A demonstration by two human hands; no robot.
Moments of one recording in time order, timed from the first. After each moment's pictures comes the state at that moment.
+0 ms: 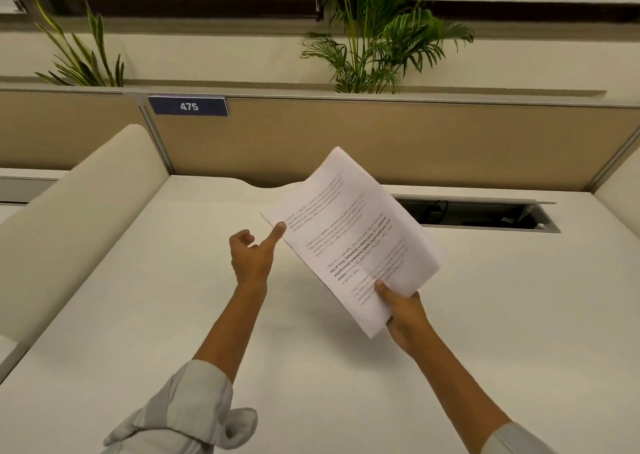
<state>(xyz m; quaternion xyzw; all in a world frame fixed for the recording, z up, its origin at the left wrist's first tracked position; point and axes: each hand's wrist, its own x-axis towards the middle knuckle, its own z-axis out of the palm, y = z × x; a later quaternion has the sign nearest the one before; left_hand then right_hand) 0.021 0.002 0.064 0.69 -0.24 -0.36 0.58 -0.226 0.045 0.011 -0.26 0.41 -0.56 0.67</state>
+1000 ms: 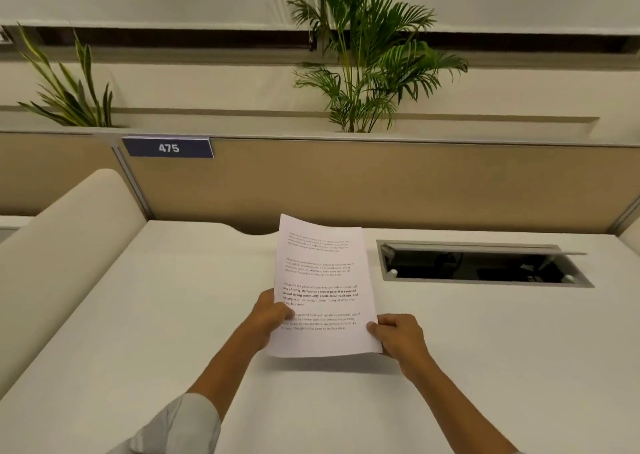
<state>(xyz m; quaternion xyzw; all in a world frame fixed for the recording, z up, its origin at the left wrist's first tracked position) 0.037 -0.117 0.005 0.65 -0.39 -0.56 0.33 -0.214 -0.084 -0.001 -0.42 0.70 -0.33 0.48</state>
